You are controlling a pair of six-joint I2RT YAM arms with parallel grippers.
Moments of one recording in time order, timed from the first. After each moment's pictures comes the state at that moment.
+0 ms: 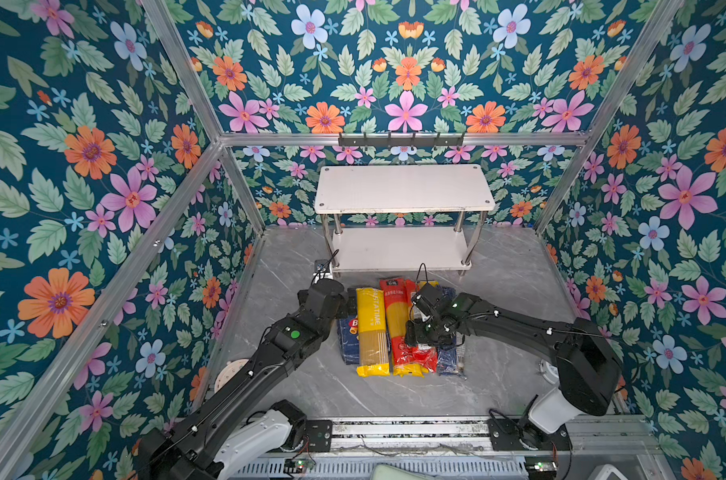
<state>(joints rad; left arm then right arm) -0.63 0.96 0.84 -0.50 -0.46 -0.39 0.82 1.63 1.11 -0.72 -0.14 0.76</state>
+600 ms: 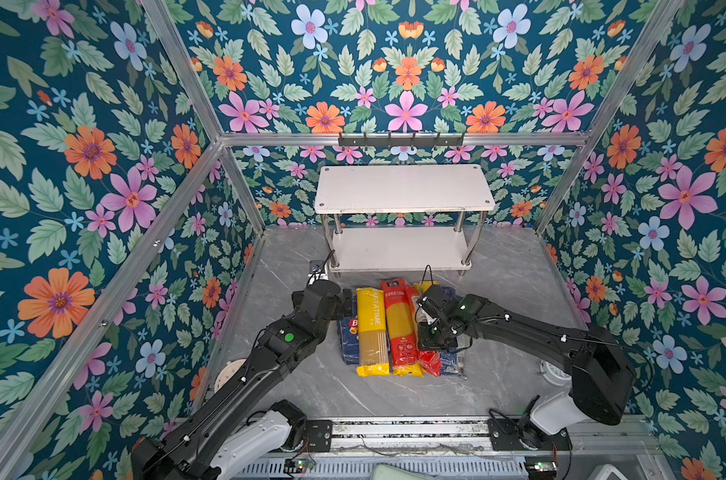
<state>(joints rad) -0.63 0.96 0.88 -0.55 -0.49 -0.36 0.82 1.53 1.09 -0.81 -0.18 0.76</state>
